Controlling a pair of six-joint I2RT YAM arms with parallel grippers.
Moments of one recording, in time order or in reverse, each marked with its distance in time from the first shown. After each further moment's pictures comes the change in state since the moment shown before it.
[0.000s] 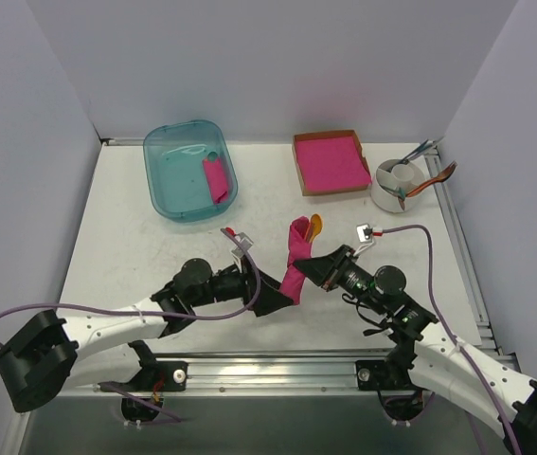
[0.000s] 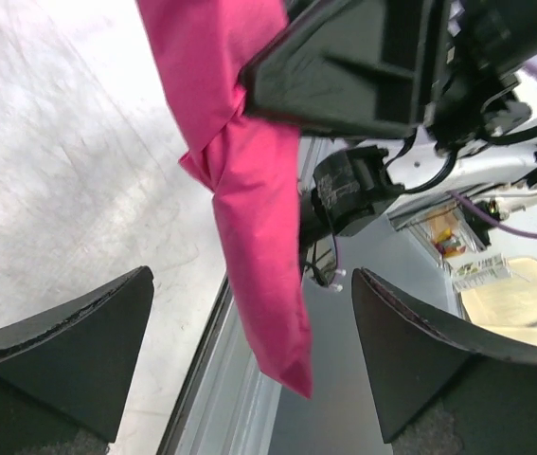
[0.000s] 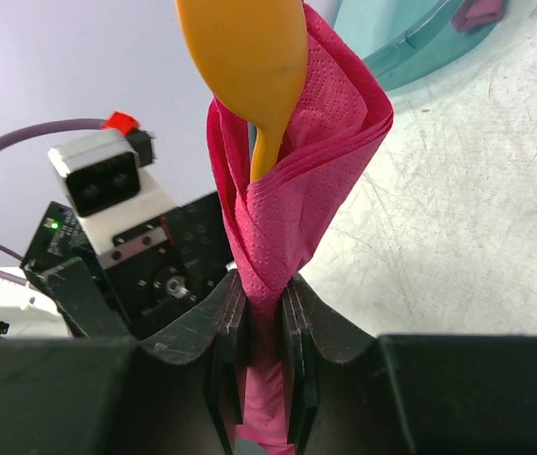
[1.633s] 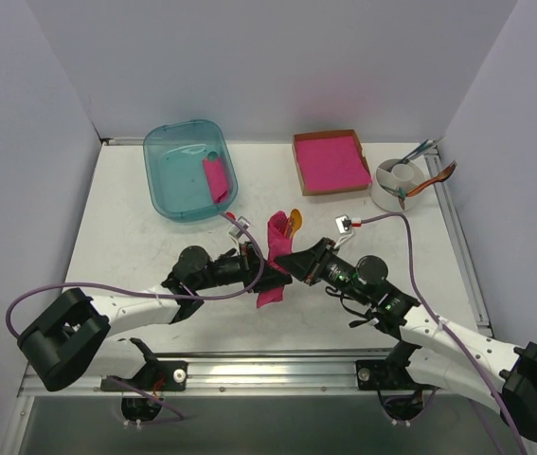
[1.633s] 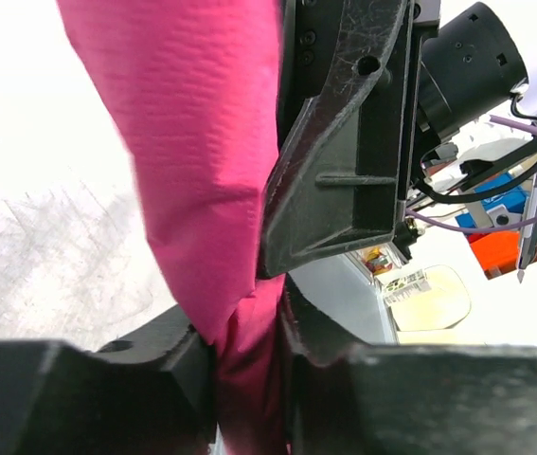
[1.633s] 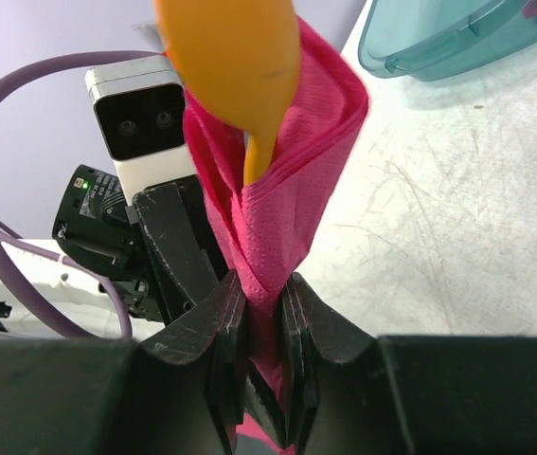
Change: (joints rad) left arm 0.123 0.167 0.037 0.314 0.182 -0.195; right arm 0.098 0.214 0.096 0.129 0.011 -0.009
